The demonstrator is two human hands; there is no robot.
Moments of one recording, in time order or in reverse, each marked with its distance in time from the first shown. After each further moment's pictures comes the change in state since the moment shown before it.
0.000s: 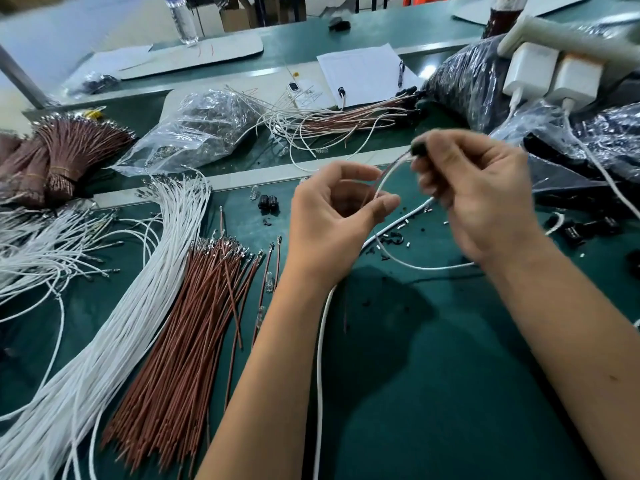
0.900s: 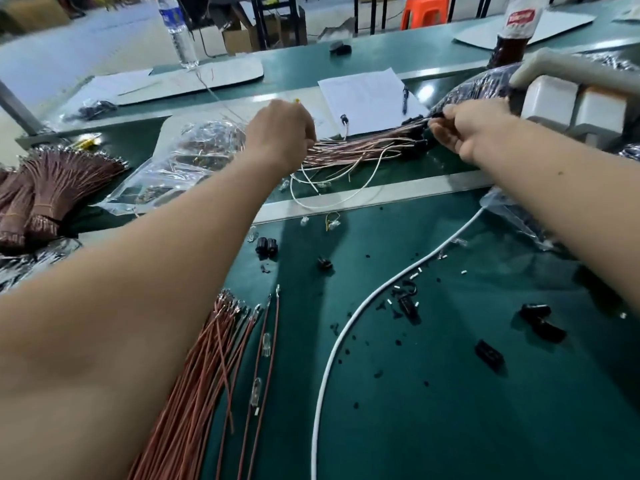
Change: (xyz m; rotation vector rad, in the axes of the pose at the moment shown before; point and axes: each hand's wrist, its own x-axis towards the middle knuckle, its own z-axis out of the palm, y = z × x) left_hand 0.221 -0.005 -0.060 1.338 -0.104 0.180; right_hand 0.209 0.024 -0.019 -0.098 0.415 0.533
